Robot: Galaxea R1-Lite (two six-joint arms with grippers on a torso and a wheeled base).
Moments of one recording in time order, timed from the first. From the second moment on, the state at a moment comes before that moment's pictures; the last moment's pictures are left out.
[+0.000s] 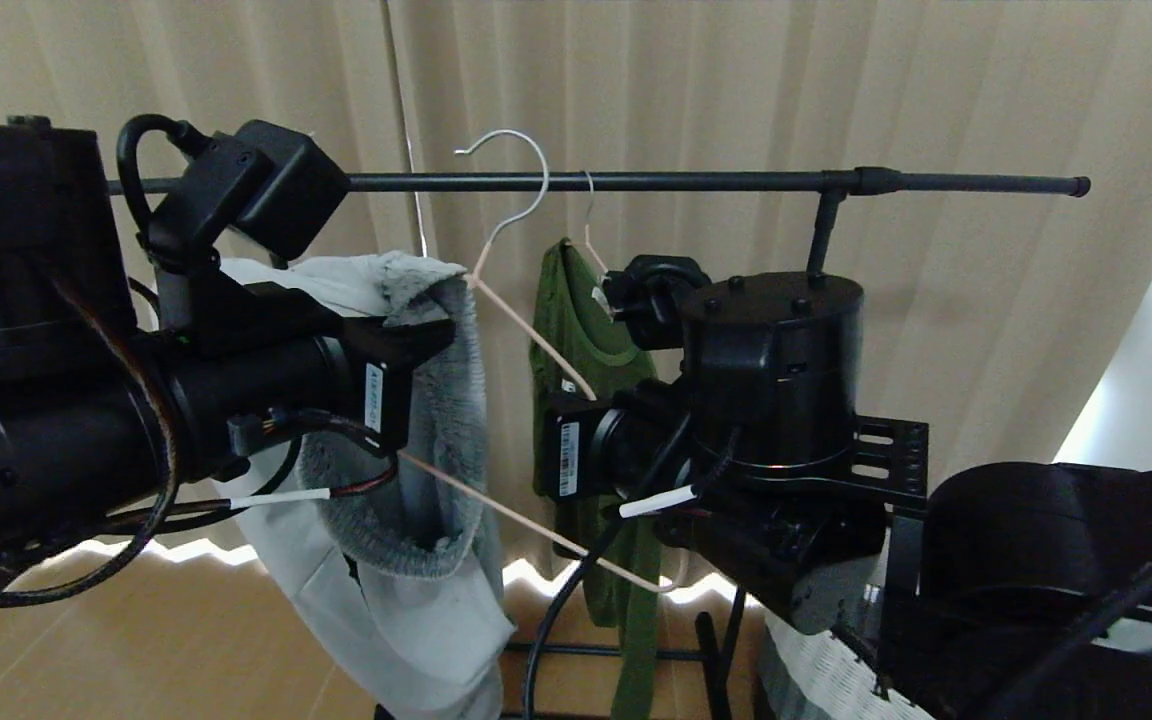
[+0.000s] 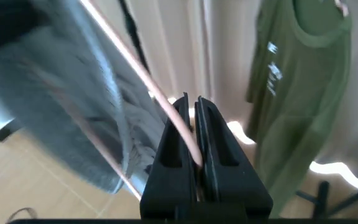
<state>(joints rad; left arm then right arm) -0.64 1.42 -0.92 -0.30 0.04 0.15 0.99 1.87 -1.16 -0.46 -0.43 0.36</state>
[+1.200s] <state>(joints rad) -0.59 1.42 -0.84 -0.30 -0.06 0.16 0.94 1.85 -1.18 -0.47 -0.43 0.35</state>
